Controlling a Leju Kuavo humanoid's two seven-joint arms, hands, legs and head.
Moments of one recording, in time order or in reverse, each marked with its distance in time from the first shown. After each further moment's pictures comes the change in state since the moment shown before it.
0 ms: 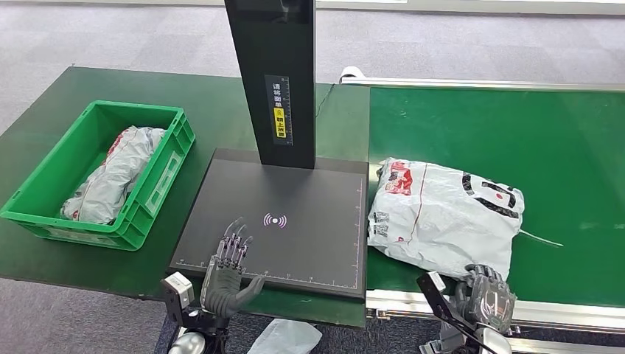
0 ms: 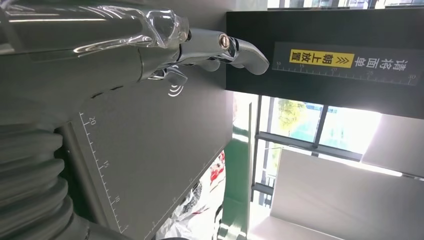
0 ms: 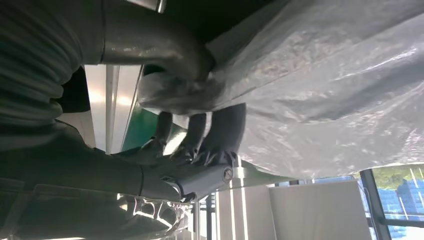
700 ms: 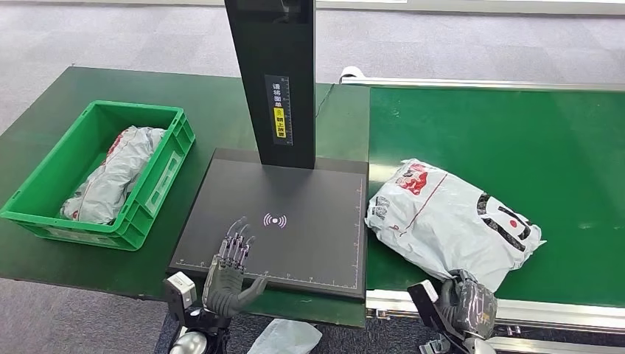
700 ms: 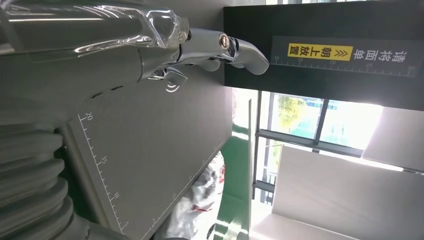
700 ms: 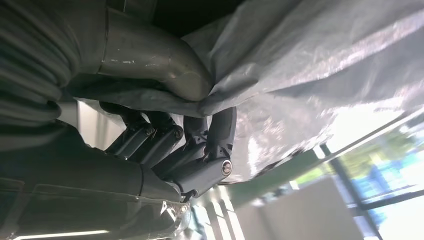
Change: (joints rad) left arm 0.000 -0.010 0.005 -0.006 -0.027 -0.008 0.000; right arm 0.015 0.068 -0.028 0.027 -0.371 0.000 -0.332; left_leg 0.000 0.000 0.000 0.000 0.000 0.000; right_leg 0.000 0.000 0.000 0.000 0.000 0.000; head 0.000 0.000
